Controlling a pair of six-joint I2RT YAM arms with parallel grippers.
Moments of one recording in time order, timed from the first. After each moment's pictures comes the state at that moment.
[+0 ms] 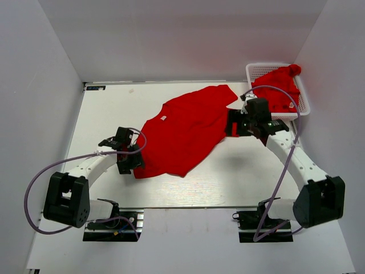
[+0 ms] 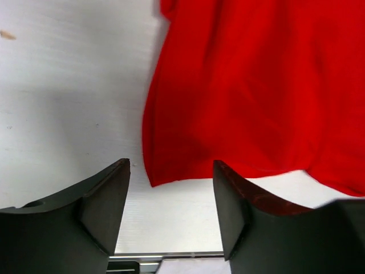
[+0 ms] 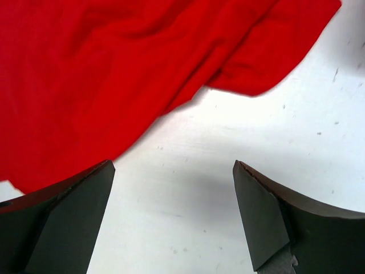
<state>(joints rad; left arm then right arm) -0.25 1.30 0.71 -0.67 0.01 -0.57 0.30 1.30 1.06 -0.54 -0.06 0.20</state>
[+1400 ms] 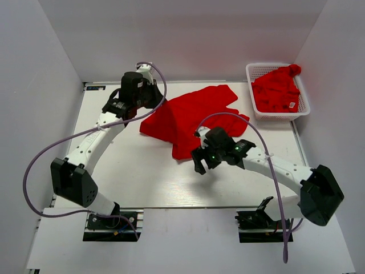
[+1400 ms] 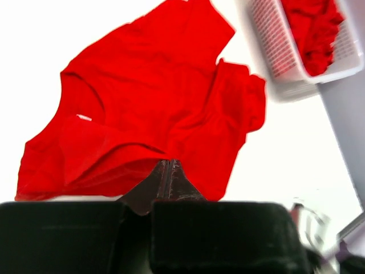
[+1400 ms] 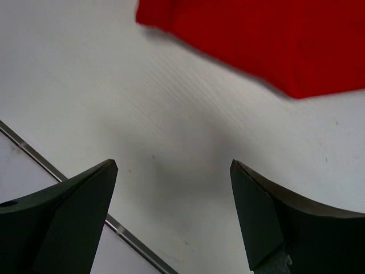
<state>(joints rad) -0.39 1.50 1.44 -0.37 0.18 -0.37 0.80 1.30 0.86 -0.49 -0.14 0.16</state>
